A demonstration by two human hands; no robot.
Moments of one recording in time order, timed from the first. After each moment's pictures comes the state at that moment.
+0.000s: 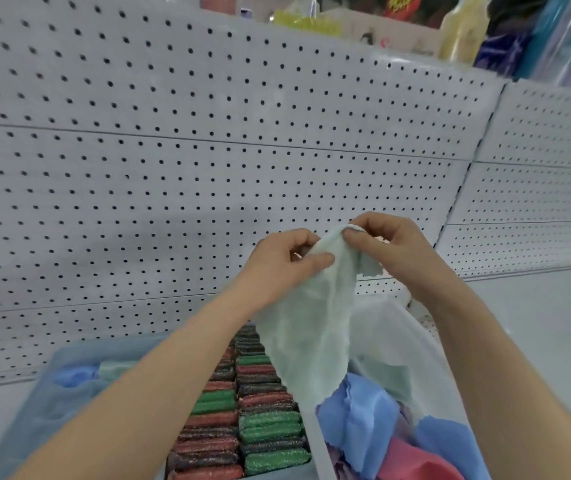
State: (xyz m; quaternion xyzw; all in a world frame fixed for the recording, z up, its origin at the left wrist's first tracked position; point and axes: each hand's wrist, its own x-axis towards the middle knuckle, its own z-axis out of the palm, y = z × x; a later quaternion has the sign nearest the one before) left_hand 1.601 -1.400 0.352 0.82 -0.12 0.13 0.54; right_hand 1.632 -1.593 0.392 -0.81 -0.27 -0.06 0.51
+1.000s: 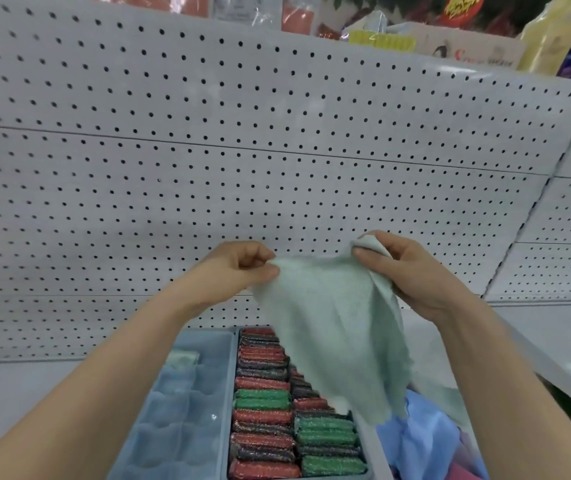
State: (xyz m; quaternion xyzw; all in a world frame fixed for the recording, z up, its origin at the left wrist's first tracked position) left_hand 1.543 -1.265 0.355 0.85 -0.01 0.06 0.53; right_hand 1.618 -1.523 0.383 -0.74 -0.26 0.12 0.61
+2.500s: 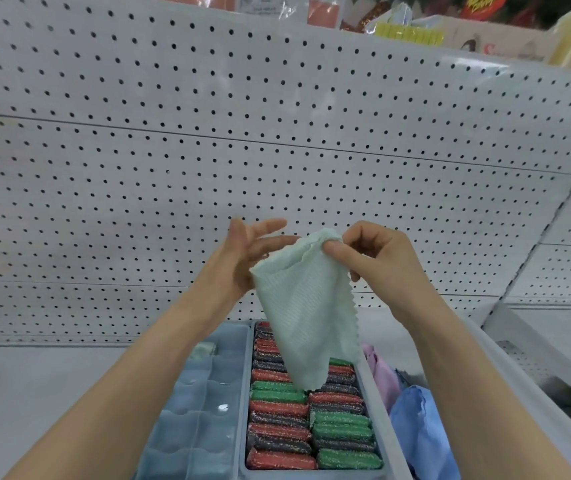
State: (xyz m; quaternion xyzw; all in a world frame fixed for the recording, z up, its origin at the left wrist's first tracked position) left_hand 1.503 -1.277 0.359 0.65 -0.03 0.13 0.75; right_hand 1.588 -1.466 0.377 -0.74 -0.31 -0.02 0.59
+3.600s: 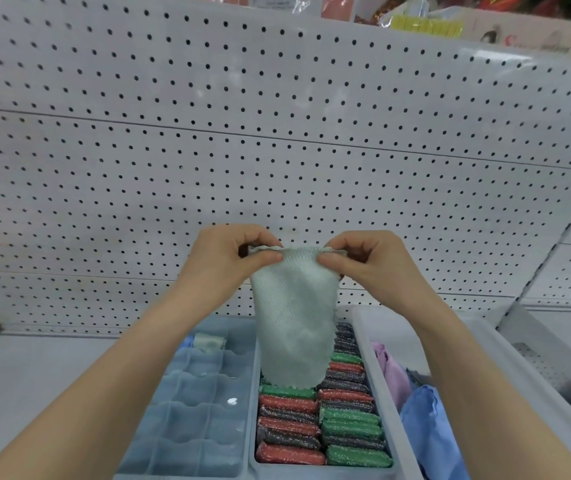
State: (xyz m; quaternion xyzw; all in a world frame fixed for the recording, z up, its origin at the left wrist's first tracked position) left_hand 1.508 -1.245 0.351 0.84 0.00 0.27 0.46; right_hand 1.598 -1.455 0.367 -0.77 -0.38 0.00 0.51
